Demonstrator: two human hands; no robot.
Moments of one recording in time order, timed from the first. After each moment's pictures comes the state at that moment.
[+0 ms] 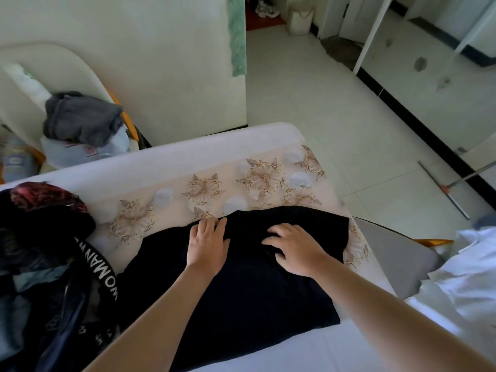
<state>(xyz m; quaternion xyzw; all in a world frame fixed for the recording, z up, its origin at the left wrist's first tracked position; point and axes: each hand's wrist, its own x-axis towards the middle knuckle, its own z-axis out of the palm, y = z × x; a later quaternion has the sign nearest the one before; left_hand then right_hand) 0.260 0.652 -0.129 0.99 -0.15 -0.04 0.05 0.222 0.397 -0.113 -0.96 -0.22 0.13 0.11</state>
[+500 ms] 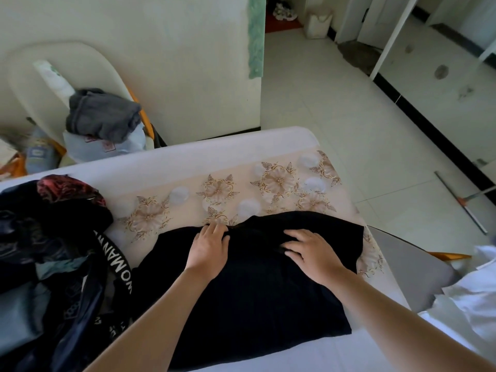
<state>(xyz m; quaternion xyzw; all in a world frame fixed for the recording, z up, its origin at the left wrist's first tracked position) 0.257 0.681 -0.123 0.97 -0.12 -0.03 0.18 0.214 0.391 -0.131 -0.97 -0.14 0.08 0.19</state>
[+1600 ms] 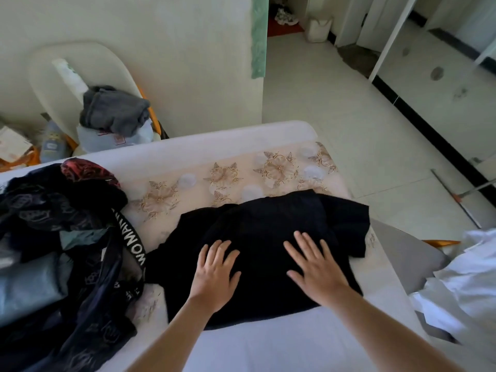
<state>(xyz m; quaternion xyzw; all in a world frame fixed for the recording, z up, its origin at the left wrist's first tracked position) 0.138 0.700 -0.138 0.98 -0.20 -0.06 0.03 0.115 0.401 -0.153 -0.99 -0.12 0.10 -0.02</state>
